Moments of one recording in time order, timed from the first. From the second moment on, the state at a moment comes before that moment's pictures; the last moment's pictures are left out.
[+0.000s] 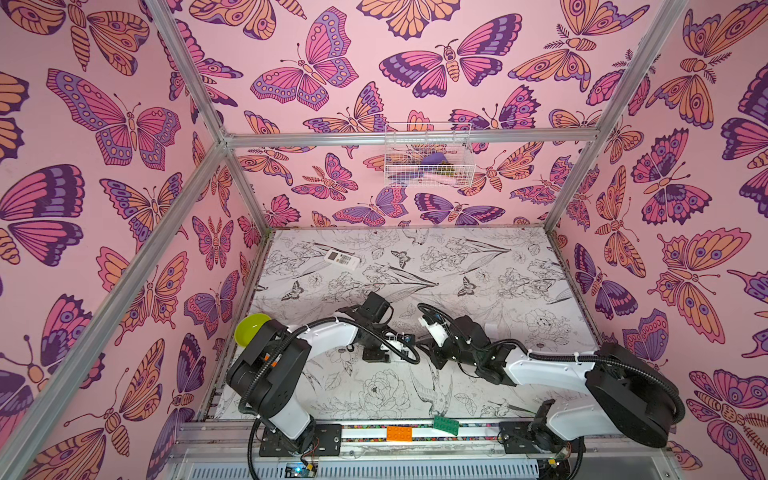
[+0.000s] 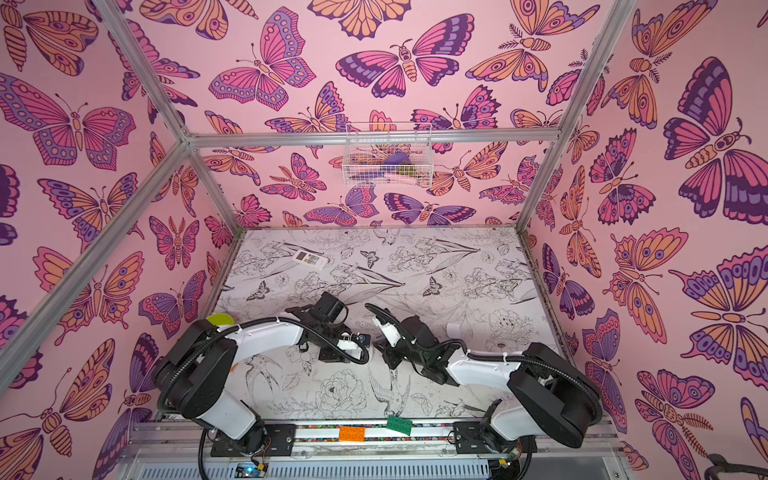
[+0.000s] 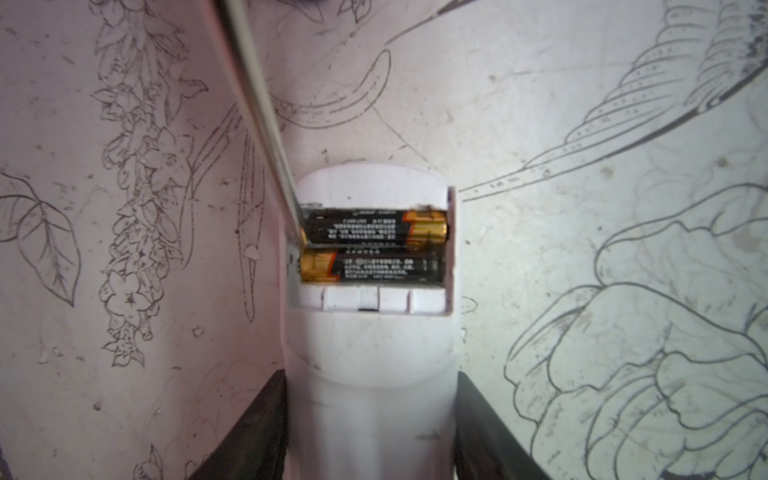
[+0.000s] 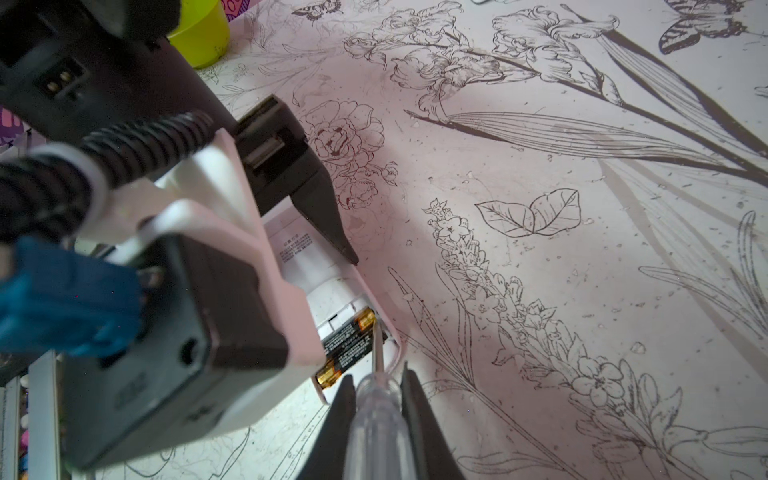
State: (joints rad) left arm -0.62 1.62 0.82 -0.47 0.31 1.03; right arm 0.87 1.40 0.47 0.37 -0.14 0.16
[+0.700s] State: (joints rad) left arm -0.62 1.62 0.82 -0.47 0.30 1.02; right arm 0.90 1.43 0.41 0.52 -0.09 0.18
